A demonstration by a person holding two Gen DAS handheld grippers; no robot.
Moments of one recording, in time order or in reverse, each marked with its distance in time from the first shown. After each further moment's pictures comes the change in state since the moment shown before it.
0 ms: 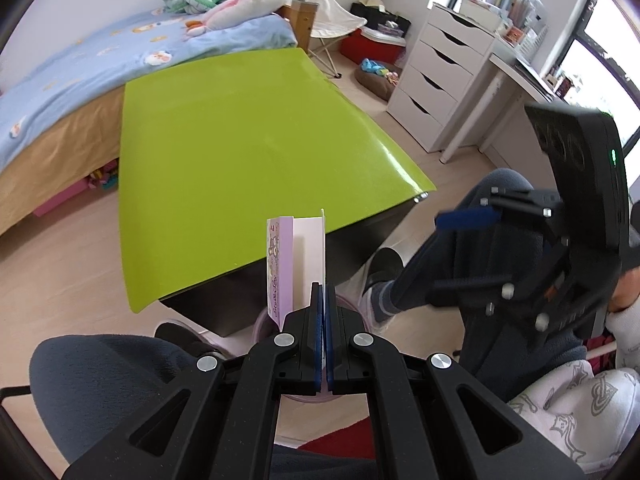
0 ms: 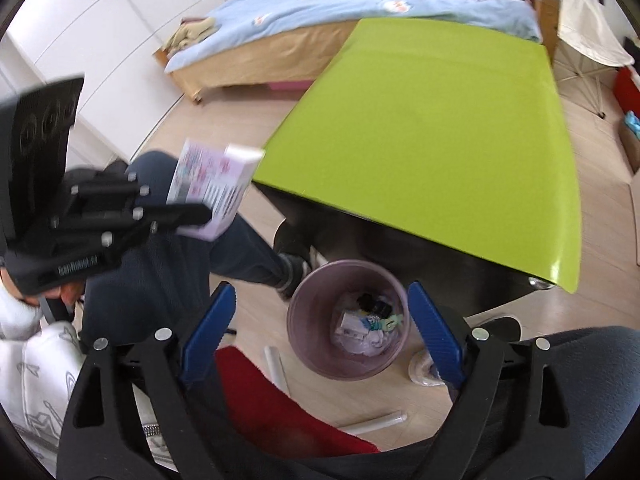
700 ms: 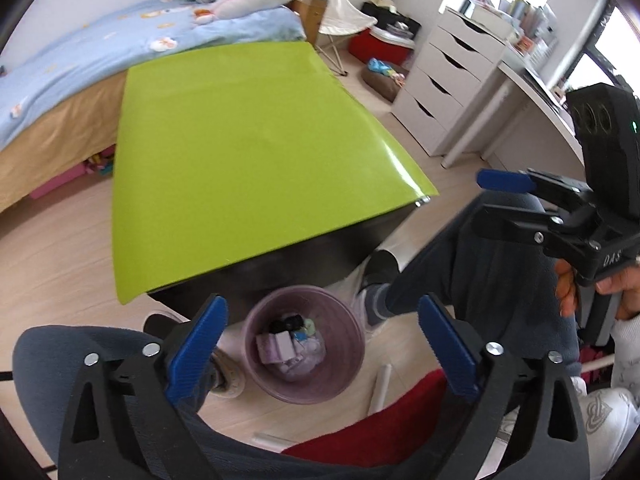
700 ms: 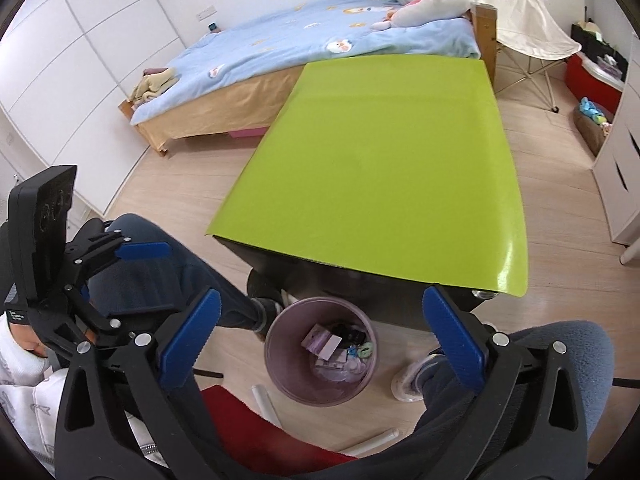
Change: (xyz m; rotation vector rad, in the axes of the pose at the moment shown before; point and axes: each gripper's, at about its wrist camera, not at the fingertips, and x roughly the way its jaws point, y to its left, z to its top) left arm 0.009 0.005 0.004 -0.072 -0.005 -0.003; right arm -0.036 -0.026 0.005 0.116 -0.145 -0.101
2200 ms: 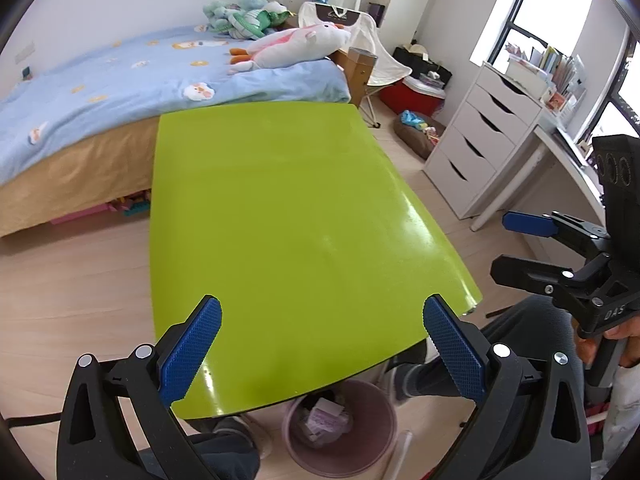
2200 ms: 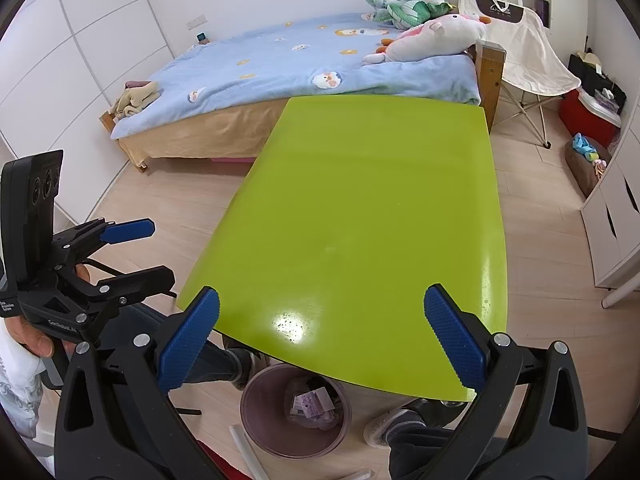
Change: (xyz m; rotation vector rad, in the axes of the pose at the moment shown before) left arm -0.001 0.052 0.094 -0.060 -0.139 0.069; right arm 0.026 -0.004 0.100 -0.039 -0.043 -0.073
